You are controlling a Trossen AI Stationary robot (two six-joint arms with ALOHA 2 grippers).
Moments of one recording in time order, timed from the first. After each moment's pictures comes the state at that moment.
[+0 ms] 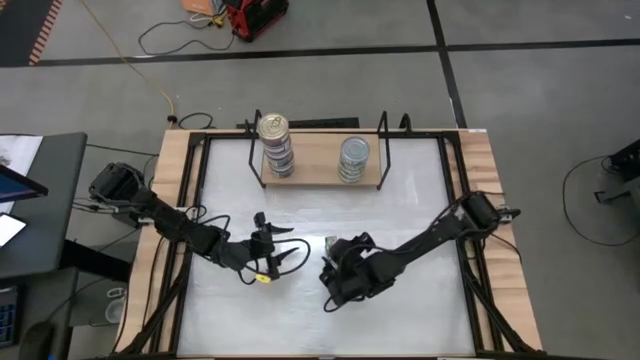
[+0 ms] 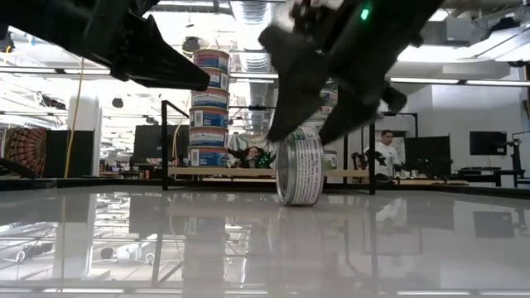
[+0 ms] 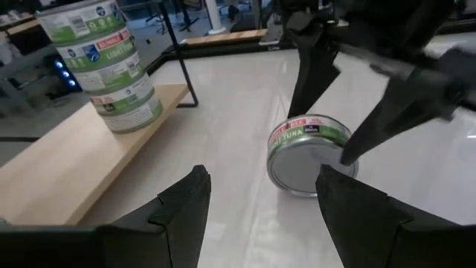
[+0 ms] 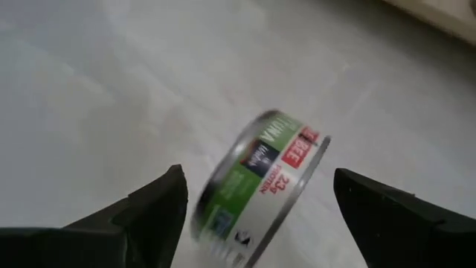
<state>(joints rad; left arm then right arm) -0.49 1.40 0.56 0.52 -0.81 -0.09 0.46 1.99 1.39 -0.62 0.80 1.11</state>
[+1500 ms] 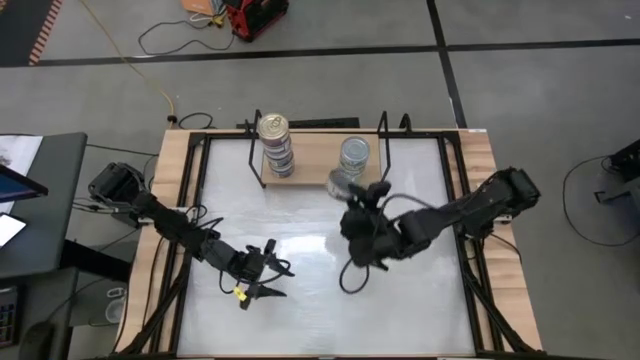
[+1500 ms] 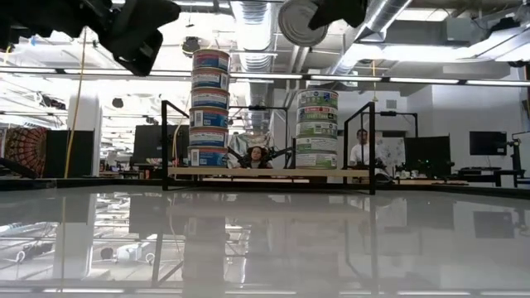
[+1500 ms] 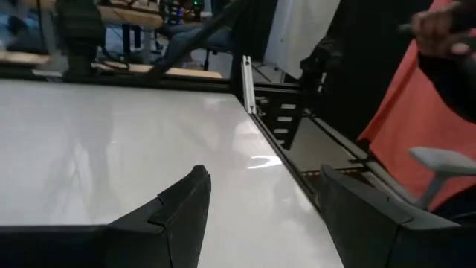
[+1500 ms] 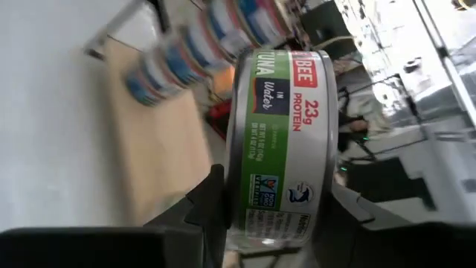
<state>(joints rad) -0.55 1.40 0.47 0.87 -0.21 -0.21 0.37 1.63 1.39 -0.66 1.28 -0.15</state>
